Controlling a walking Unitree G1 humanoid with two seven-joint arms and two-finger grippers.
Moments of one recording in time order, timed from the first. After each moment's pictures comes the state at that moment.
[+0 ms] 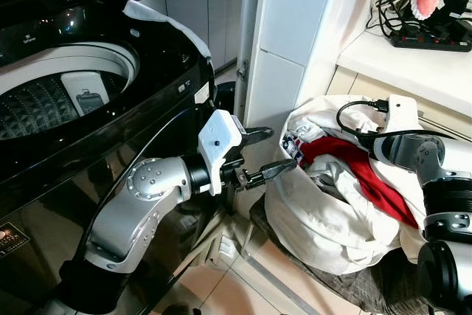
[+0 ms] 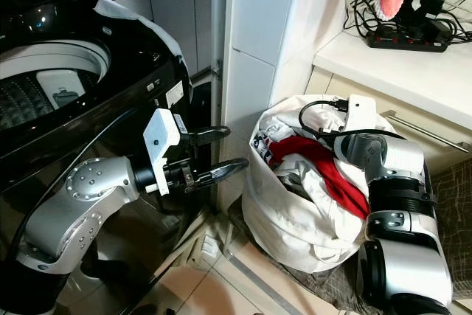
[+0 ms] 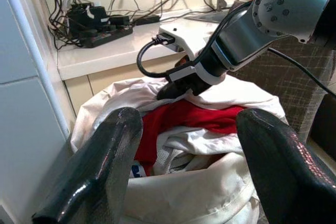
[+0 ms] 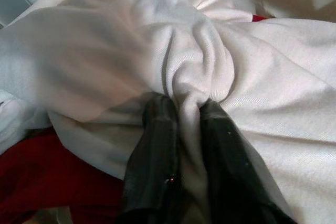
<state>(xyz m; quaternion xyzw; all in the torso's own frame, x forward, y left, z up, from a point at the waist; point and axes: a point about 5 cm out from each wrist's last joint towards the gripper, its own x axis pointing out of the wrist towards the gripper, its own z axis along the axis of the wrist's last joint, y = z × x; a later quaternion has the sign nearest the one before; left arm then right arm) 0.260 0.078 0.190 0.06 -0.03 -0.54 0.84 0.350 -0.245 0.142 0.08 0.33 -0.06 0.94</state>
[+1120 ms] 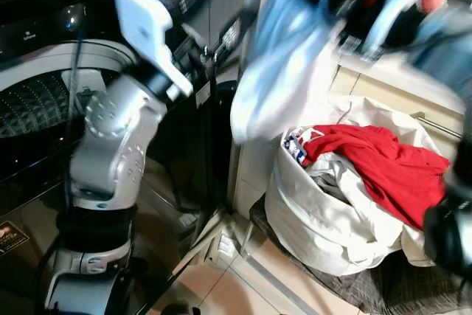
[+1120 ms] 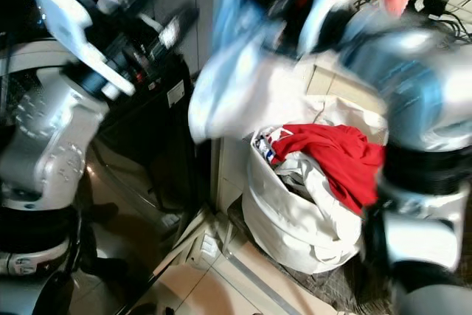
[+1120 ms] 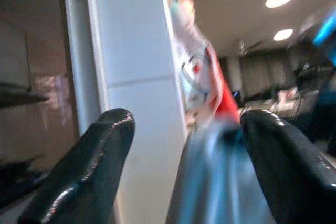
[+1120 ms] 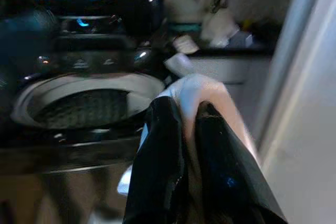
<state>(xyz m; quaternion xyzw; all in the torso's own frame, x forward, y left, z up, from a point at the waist) 0.294 0.114 0.305 0.01 -0.30 -0.35 0.88 0.317 -0.129 0.331 0.00 -0.01 0.38 0.92</state>
